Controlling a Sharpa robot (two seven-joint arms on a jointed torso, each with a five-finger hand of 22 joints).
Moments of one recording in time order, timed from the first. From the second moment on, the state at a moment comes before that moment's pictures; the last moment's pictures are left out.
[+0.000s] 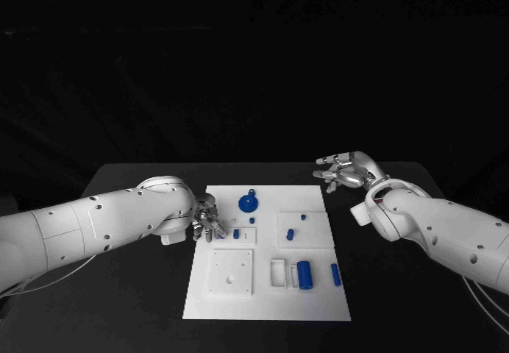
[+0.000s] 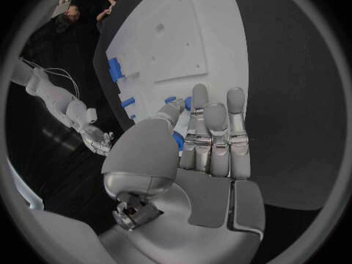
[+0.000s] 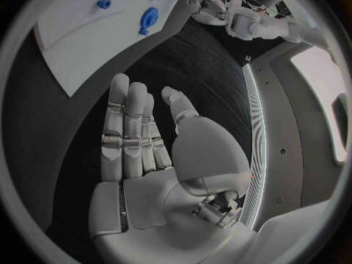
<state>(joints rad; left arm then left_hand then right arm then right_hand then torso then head) 1.36 -0.64 -0.22 1.26 -1.00 0.16 -0.47 1.23 0.02 0.22 0.00 0.41 1.23 0.04 0.07 0.50 1.47 -0.05 0.30 0.17 1.32 -0.10 1.20 0.44 0.01 1.22 -0.13 0.38 1.31 1.07 -0.73 0.18 1.20 -0.82 -0.43 0.16 1.23 0.00 0.00 -0.21 0.56 0.93 0.12 0.06 0.06 1.13 0.01 0.76 0.52 1.41 -0.06 0.51 0.75 0.08 1.47 -0.08 0.10 0.69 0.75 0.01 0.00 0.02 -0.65</state>
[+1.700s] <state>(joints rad) 1.36 -0.65 -0.22 1.25 -0.99 0.08 -0.48 1.16 -0.05 0.14 0.10 0.18 1.22 0.03 0.06 0.23 1.46 -0.05 0.30 0.19 1.34 -0.11 1.18 0.44 0.02 1.25 -0.13 0.32 1.31 1.07 -0.73 0.18 1.20 -0.82 -0.43 0.16 1.23 0.00 0.00 -0.21 0.56 0.93 0.13 0.06 0.06 1.13 0.01 0.76 0.52 1.41 -0.06 0.51 0.75 0.08 1.47 -0.08 0.10 0.68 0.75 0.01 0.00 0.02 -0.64</state>
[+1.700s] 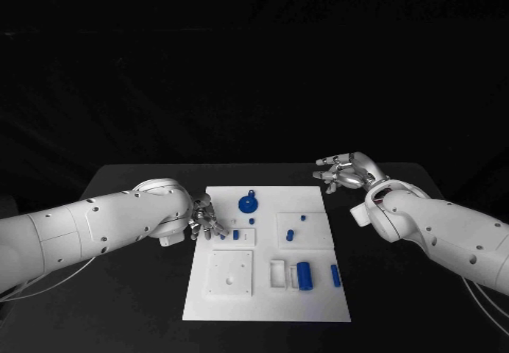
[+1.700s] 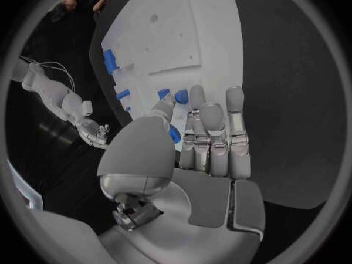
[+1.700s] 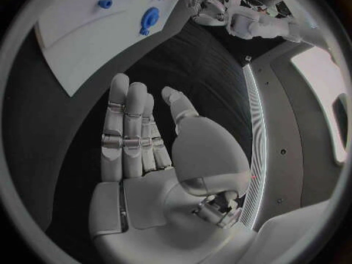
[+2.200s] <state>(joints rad) 1.36 -0.66 -0.22 1.24 -0.96 0.07 -0.48 1.10 -0.10 0.18 0.17 0.15 1.21 0.03 0.06 0.23 1.46 -0.05 0.30 0.20 1.34 -0.11 1.18 0.44 0.01 1.26 -0.13 0.32 1.31 1.07 -0.73 0.18 1.20 -0.82 -0.43 0.16 1.23 0.00 0.00 -0.21 0.56 0.93 0.13 0.06 0.06 1.13 0.01 0.76 0.52 1.41 -0.06 0.51 0.75 0.08 1.47 -0.08 0.10 0.68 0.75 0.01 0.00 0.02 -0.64</state>
